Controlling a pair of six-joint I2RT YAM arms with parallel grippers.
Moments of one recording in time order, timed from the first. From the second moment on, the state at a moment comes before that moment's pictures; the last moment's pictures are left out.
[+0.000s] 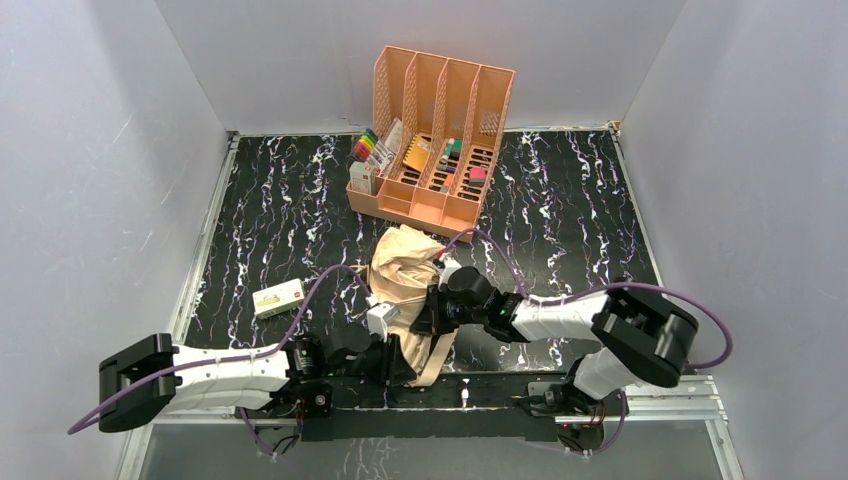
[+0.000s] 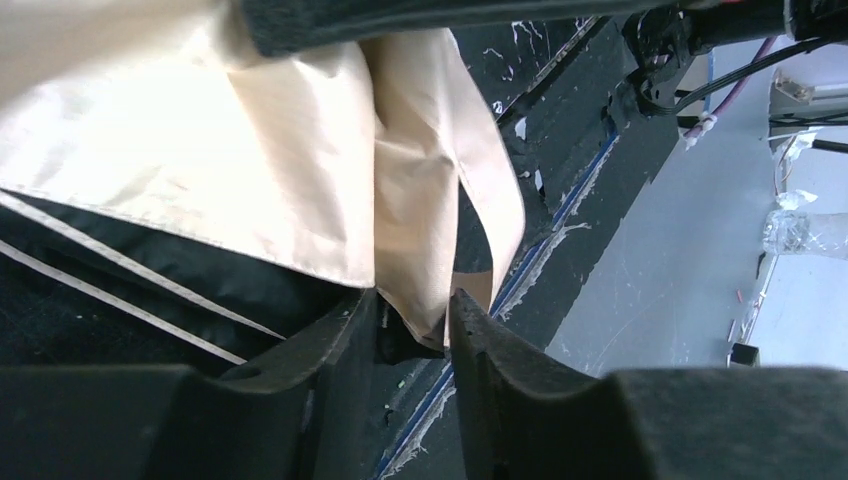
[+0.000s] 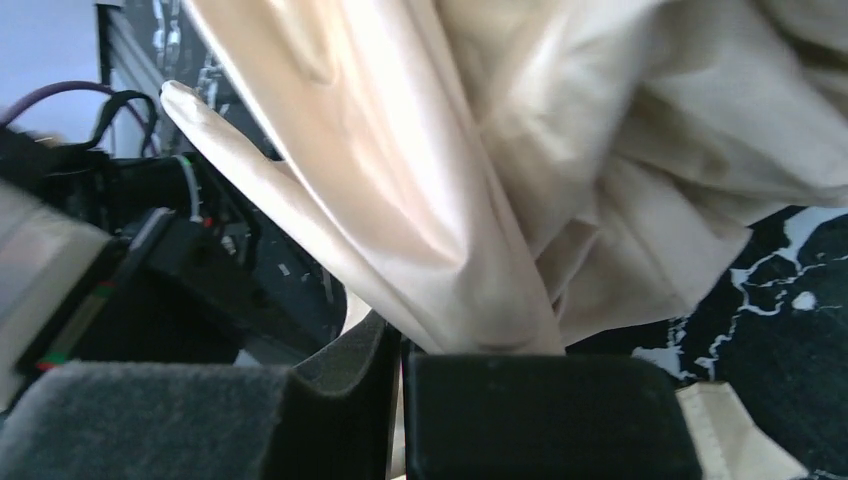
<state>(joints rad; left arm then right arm) -1.23 0.92 0.14 0.20 0.05 -0.87 1.04 1.43 0.52 0.32 -0.24 0.86</state>
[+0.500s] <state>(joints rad) -1.25 0.72 0.33 -0.12 -0.12 -0.84 1.04 1.57 0.44 0.50 -0.19 0.90</state>
